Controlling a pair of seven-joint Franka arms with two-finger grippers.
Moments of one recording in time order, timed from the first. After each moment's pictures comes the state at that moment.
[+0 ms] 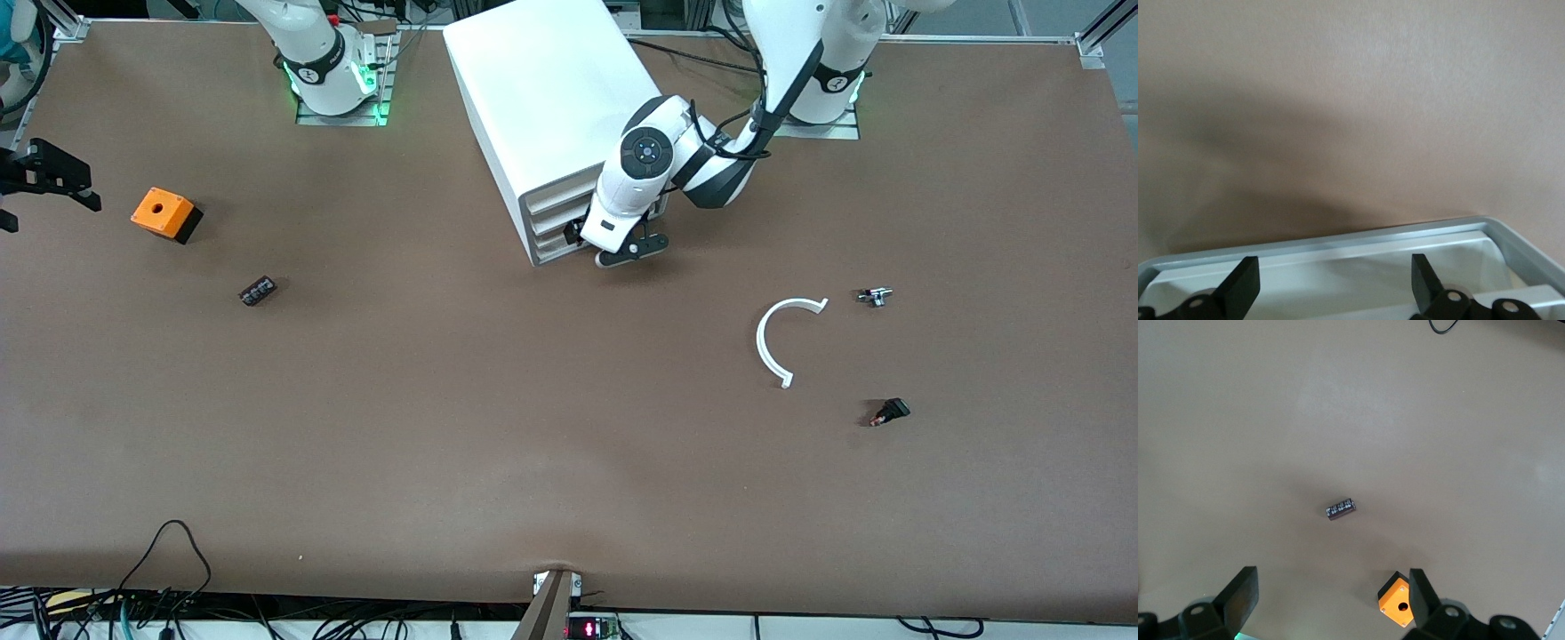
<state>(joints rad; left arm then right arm) -0.53 0.46 -0.29 -2.03 -0.16 2.49 -1.06 -0.07 -0.01 -0.05 -1.63 -0.02 1.62 -0.44</state>
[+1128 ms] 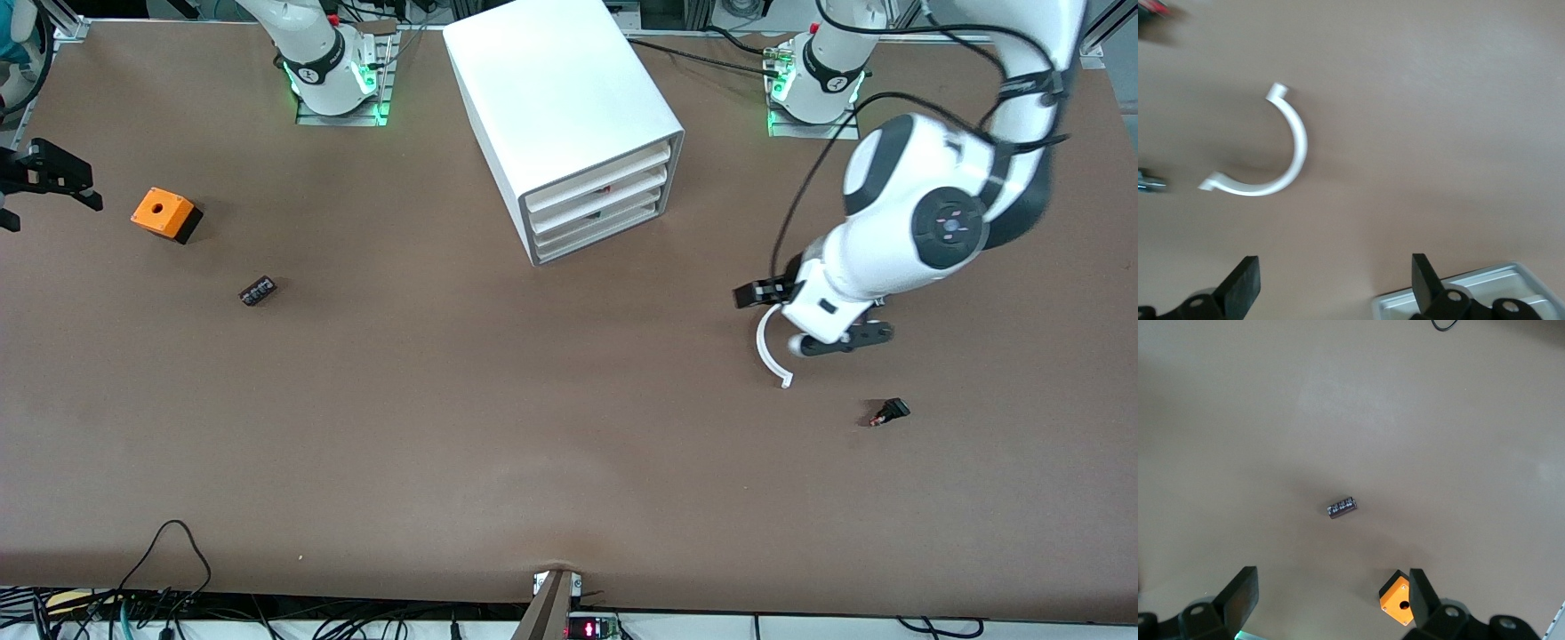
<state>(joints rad) -0.03 0.32 -0.29 -1.60 -0.05 1.76 -0.49 -0.07 -0.01 -0.05 -1.63 -0.02 1.61 -0.44</state>
